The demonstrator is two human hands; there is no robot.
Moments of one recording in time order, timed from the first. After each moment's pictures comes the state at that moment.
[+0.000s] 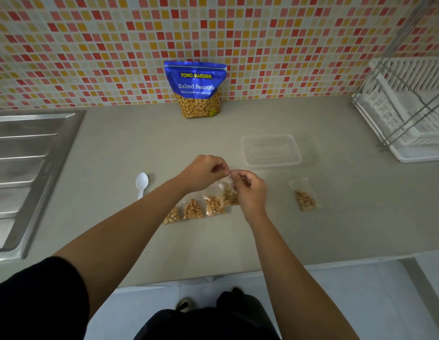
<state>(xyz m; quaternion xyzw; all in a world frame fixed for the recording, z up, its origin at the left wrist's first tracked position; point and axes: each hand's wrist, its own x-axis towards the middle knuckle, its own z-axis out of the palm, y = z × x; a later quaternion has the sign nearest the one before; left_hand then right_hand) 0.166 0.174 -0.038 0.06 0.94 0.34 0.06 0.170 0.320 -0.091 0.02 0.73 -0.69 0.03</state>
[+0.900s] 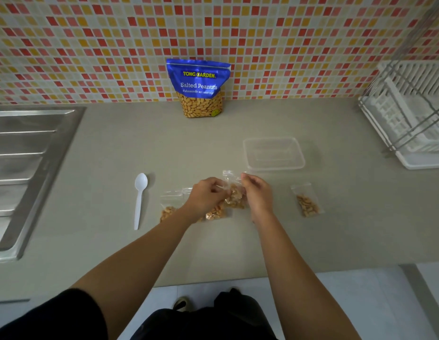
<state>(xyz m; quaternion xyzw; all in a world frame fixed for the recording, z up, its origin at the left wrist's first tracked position) 0.191 0.198 -0.089 -0.20 0.79 0.57 0.09 0.142 0.325 -0.111 0.17 0.69 -0.69 0.11</state>
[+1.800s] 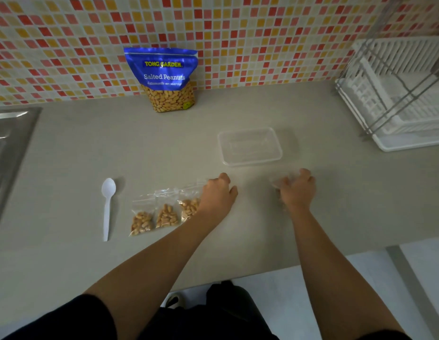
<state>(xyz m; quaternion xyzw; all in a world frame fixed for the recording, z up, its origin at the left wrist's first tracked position) 0.154 0.279 -0.097 -0.12 0.94 0.33 0.07 0.091 0.463 -0.130 0.18 0.94 -0.29 -0.05</state>
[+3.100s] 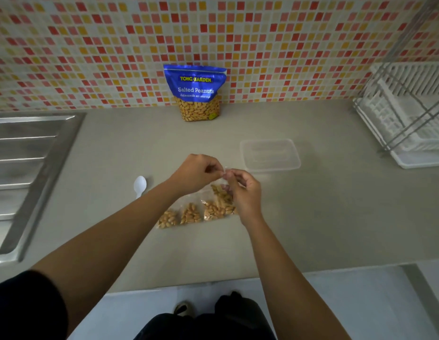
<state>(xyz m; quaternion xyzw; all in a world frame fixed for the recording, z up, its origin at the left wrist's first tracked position) 0.173 0.171 -0.019 0.04 0.95 0.32 0.00 0.170 0.314 -0.072 0.01 0.66 -0.75 0.08</state>
